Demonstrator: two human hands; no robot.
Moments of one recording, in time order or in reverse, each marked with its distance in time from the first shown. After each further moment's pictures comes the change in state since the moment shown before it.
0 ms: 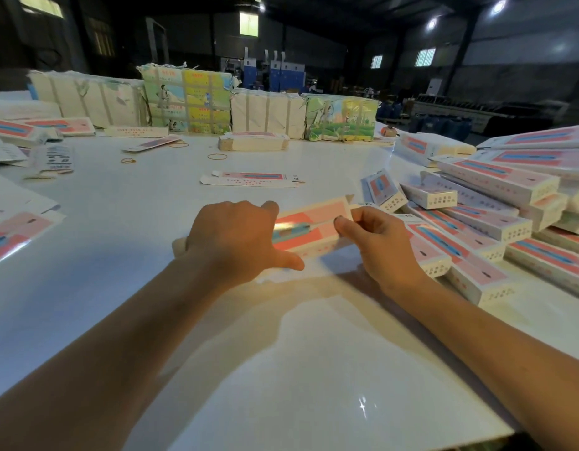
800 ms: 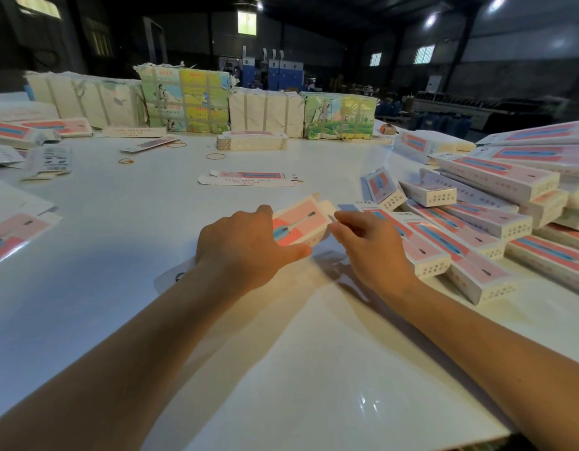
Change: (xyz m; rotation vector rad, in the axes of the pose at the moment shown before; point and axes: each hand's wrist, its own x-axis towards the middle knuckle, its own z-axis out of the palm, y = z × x) left_hand -0.003 0.018 0.010 -0.233 -0.051 -0.204; right_hand -0.008 -0.009 0.006 -0.276 -0.003 -0.056
